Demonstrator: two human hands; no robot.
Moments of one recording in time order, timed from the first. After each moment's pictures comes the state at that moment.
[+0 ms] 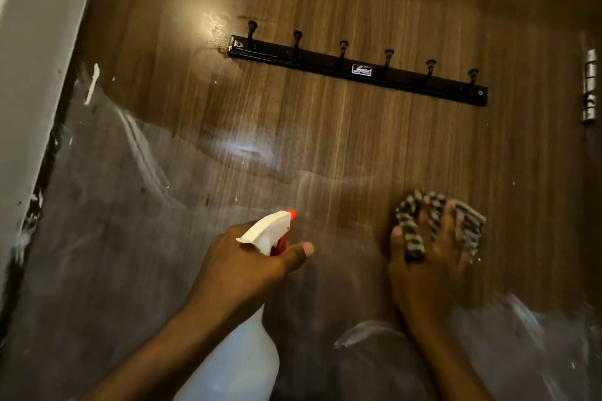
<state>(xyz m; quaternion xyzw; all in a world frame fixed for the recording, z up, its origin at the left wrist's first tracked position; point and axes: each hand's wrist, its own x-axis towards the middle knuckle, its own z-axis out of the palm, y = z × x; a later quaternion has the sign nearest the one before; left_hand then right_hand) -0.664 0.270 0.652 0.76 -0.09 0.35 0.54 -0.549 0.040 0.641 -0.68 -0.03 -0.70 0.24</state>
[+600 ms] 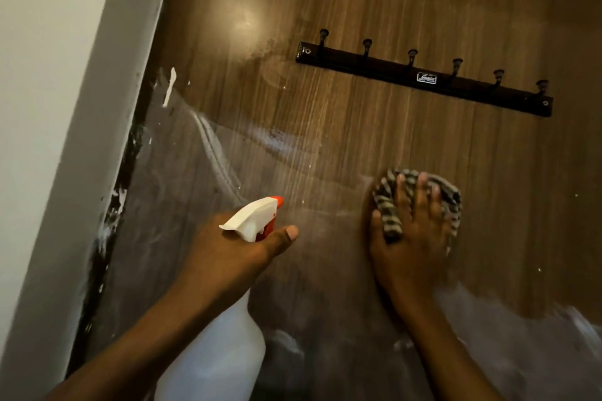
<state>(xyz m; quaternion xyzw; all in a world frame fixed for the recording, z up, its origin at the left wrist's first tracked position) -0.691 0.368 0.654 0.73 -0.10 0.36 0.57 -0.548 0.143 0.661 -0.73 -0.07 -0.67 0.12</state>
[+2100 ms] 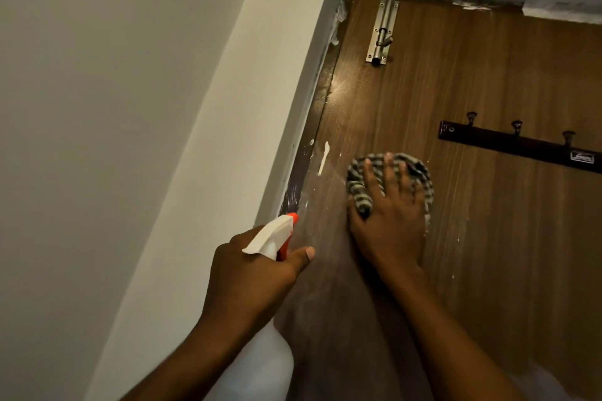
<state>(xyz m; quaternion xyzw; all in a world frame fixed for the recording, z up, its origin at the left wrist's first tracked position) -0.733 0.537 0.664 0.70 0.05 0.51 0.49 -0.578 0.394 0.750 -0.75 -0.18 -0.63 0.07</state>
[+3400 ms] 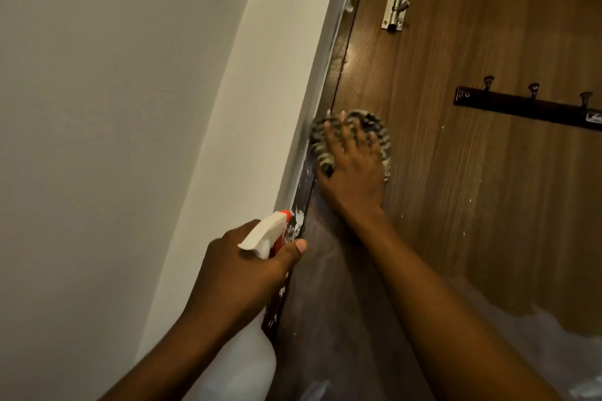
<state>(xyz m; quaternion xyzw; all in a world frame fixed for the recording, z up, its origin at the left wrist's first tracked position) -0.783 0.558 0.627 0.73 0.01 0.44 0.52 -0.578 0.473 0.755 -0.74 -0.25 -0.63 0.00</state>
